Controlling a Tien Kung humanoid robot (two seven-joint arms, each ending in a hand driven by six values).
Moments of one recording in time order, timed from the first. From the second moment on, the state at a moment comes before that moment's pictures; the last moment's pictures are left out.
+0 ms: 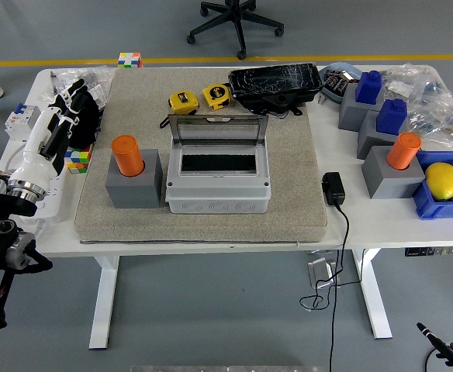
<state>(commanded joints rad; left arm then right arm) -0.28 0.17 -1.40 -1.13 1.19 -0.04 -0.26 0.19 -0.12 1.30 0.18 -1.55 -0.11 0.05</state>
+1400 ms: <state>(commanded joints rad) -0.31 0.10 -1.30 -1.04 1.21 0.02 -0.29 0.19 -0.12 1.27 0.18 -1.54 -0.11 0.05</state>
